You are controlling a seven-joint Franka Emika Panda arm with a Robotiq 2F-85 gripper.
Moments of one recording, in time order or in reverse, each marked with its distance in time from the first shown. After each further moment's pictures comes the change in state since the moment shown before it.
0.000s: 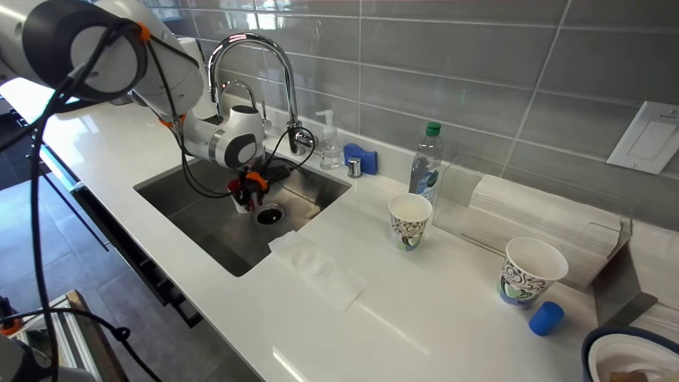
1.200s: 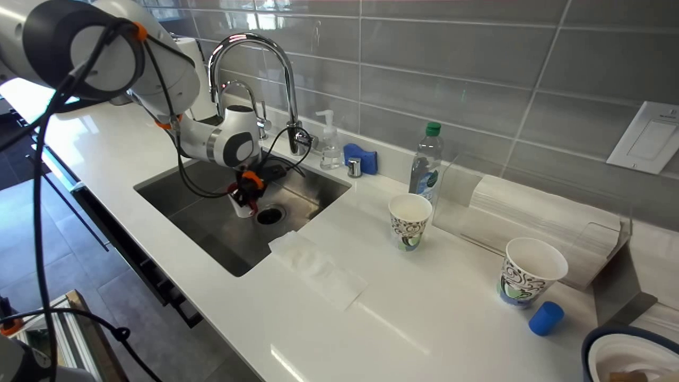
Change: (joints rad) arm 0.039 0.005 -0.020 0.013 -0.052 -0.024 0.084
